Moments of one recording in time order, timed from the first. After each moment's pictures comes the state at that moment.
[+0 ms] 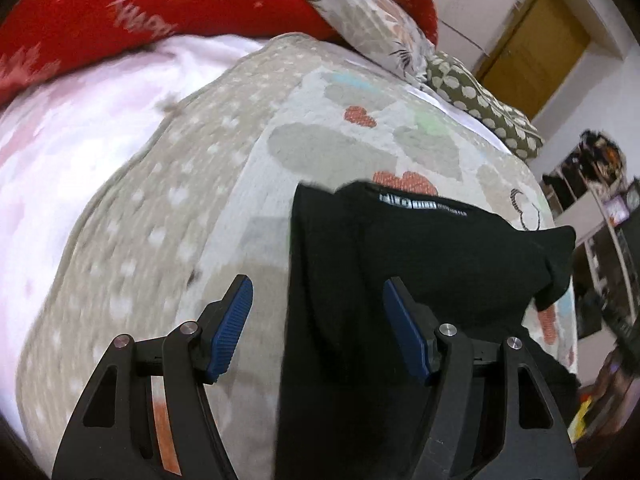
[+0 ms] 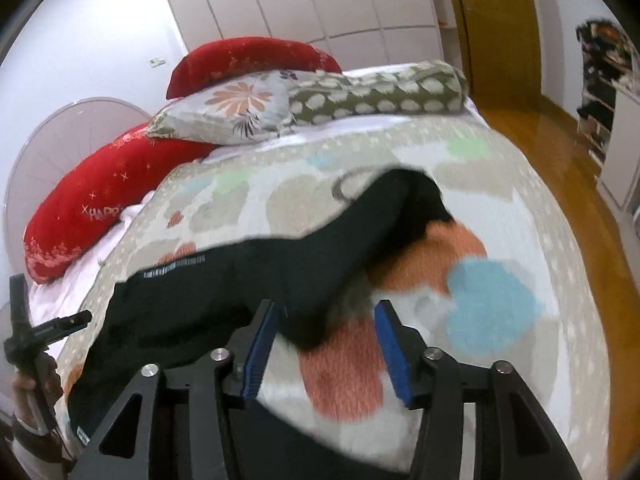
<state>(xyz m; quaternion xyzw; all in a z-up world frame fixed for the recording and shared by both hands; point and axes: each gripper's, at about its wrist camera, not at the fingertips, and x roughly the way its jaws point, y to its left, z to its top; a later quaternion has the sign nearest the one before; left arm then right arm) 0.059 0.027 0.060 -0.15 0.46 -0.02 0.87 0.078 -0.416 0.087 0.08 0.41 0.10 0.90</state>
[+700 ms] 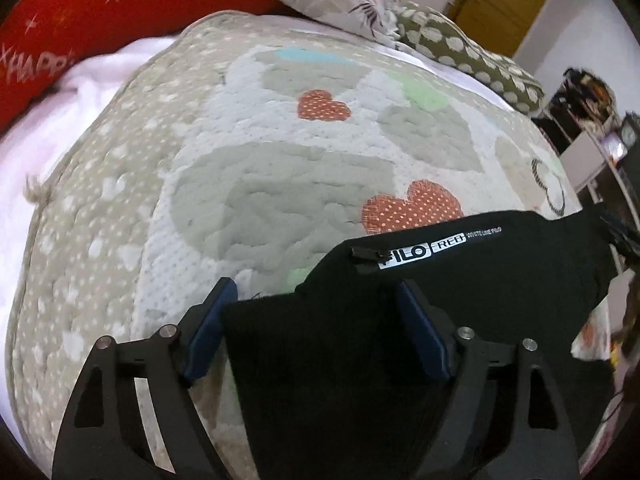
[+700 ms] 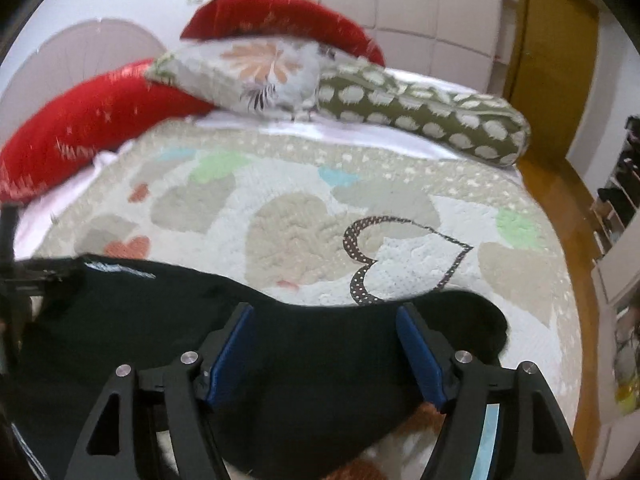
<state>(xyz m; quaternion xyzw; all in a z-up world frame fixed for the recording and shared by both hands) 0.164 -0.004 0.018 -0.06 0.50 -0.08 0.86 0.193 -0.374 0.061 -0.08 0.44 0.12 0.89</state>
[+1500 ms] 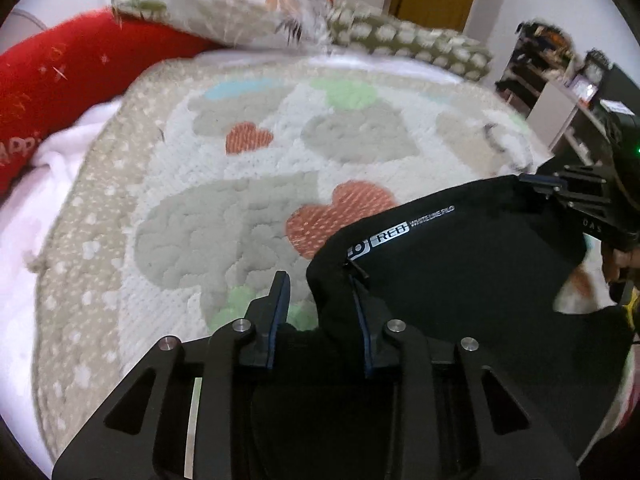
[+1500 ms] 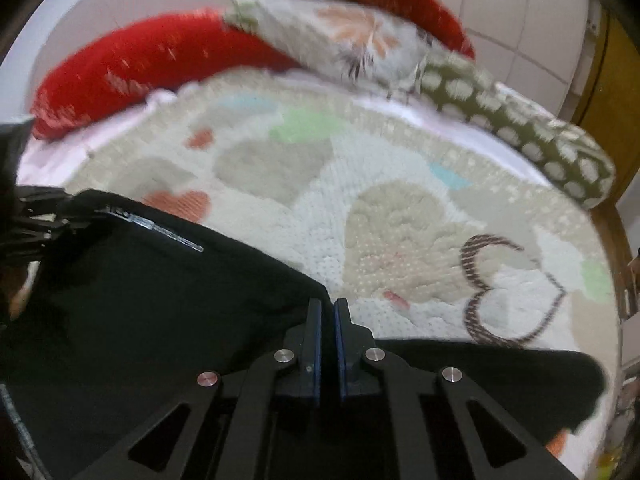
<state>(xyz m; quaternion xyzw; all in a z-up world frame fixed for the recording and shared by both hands) 0.140 -0.040 0.052 0.01 0.45 -0.15 0.88 0.188 -0.305 0.046 -0.14 0.44 0.22 0.86</state>
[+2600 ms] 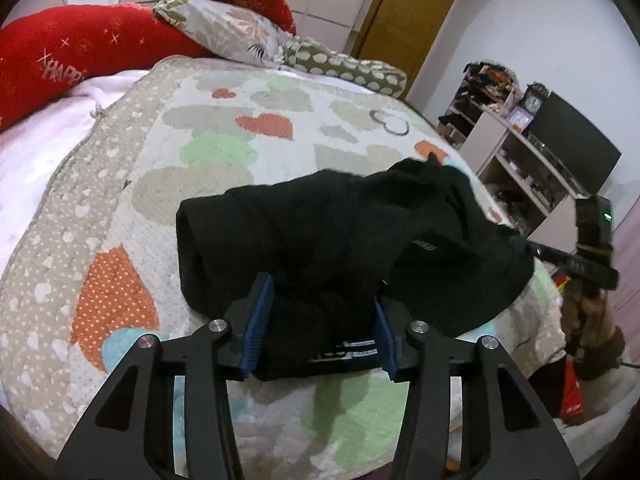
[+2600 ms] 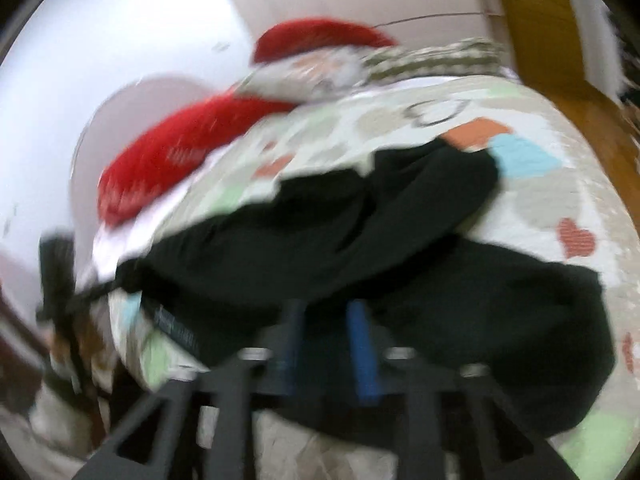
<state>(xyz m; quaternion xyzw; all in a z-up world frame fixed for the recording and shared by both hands) -0.115 -0.022 0.073 -0.08 0.40 -0.22 0.89 -0.101 -0.414 0.056 0.12 0.41 0.20 0.88</state>
